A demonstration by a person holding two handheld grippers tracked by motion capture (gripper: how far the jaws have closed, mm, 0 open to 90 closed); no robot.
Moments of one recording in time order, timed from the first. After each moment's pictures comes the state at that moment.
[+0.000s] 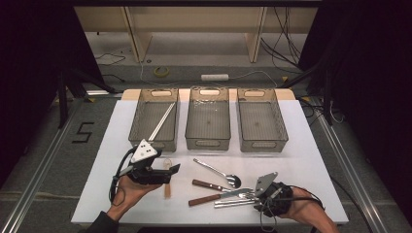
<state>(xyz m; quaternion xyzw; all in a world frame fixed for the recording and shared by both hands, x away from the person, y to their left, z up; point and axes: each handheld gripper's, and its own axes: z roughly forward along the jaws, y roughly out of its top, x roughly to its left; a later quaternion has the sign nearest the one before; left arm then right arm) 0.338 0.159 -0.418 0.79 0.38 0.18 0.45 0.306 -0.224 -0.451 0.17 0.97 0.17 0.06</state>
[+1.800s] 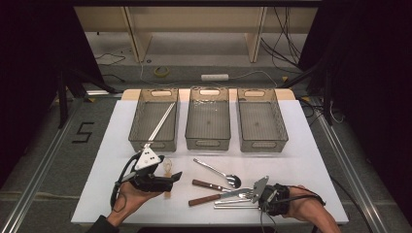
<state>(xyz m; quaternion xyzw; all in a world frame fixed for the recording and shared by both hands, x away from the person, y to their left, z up) 0.328 0.153 -0.425 0.80 0.37 0.17 0.44 0.308 -0.218 -0.455 0.08 0.99 0.09 0.05</state>
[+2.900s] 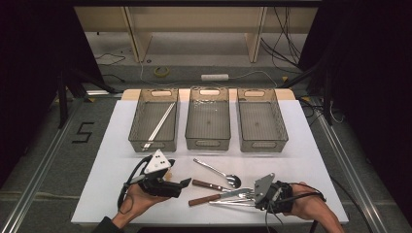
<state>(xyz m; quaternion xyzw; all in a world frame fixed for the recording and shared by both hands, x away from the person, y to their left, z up) 0.319 0.124 -0.425 0.83 0.32 0.14 0.44 0.306 -0.217 -0.429 0.06 0.99 0.15 0.04</state>
